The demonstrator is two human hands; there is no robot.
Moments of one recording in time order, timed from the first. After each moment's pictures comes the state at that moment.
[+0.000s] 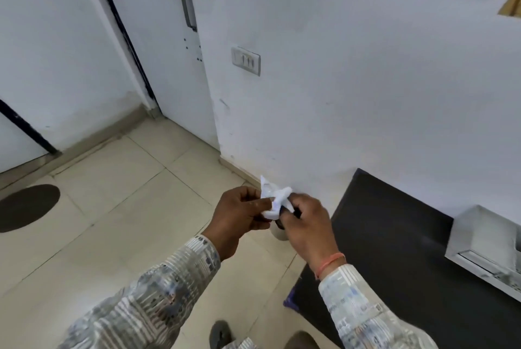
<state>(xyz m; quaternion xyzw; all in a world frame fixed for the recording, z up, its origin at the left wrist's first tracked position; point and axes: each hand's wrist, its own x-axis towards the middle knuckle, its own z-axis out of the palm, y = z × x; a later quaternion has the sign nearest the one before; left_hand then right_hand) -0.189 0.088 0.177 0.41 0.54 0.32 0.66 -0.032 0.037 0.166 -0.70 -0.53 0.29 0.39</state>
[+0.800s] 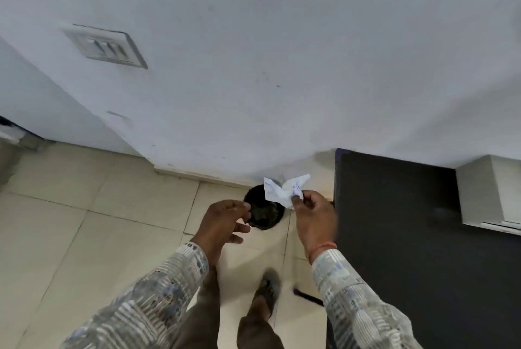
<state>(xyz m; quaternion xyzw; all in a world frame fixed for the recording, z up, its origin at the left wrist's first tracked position) -0.079 0.375 -0.013 0.45 0.57 0.04 0.68 0.083 0.257 -0.031 -0.85 -0.09 0.26 0.45</state>
